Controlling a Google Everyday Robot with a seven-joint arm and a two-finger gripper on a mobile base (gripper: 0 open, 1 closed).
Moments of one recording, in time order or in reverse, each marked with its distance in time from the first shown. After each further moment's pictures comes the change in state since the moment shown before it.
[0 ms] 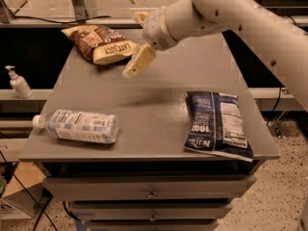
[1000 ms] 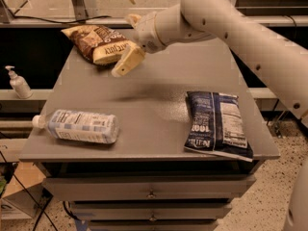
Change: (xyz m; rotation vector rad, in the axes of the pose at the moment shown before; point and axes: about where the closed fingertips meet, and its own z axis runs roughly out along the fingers) arm -0.003 -0.012 0.032 0.042 -0.056 0.038
